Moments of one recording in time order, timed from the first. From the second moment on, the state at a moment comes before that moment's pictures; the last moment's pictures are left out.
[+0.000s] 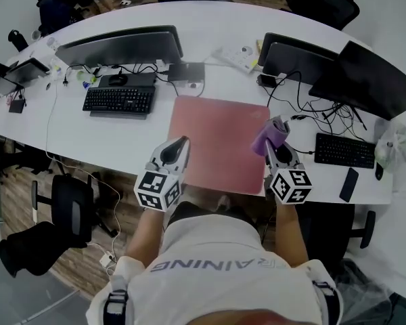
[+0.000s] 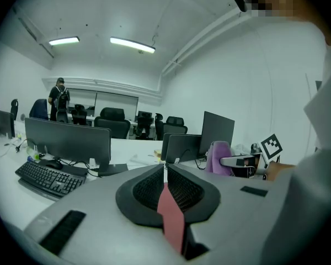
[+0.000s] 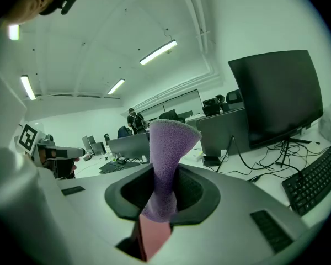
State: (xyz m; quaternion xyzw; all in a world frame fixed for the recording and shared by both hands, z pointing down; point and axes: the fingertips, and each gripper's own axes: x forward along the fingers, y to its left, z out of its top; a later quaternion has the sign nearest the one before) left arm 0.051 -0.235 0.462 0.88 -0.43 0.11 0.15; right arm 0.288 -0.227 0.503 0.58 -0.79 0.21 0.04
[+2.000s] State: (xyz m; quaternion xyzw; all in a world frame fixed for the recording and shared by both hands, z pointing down) left arm -0.207 -0.338 0.562 0.81 -0.50 0.13 0.25; right arm -0.024 -0.467 0.751 0.44 -0.75 0.44 0.24
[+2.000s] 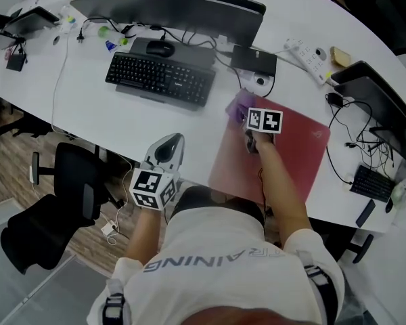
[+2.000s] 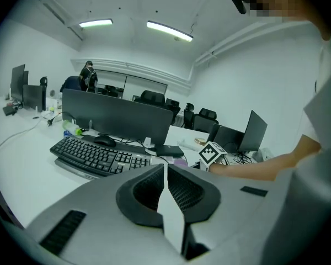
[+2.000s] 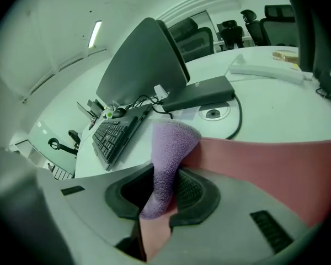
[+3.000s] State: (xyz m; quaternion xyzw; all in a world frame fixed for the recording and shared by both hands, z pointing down) left arm -0.033 -0.298 0.528 0.84 -0.47 0.15 0.22; right arm 0.196 -0.410 0.751 0.48 -0.72 0.45 0.23
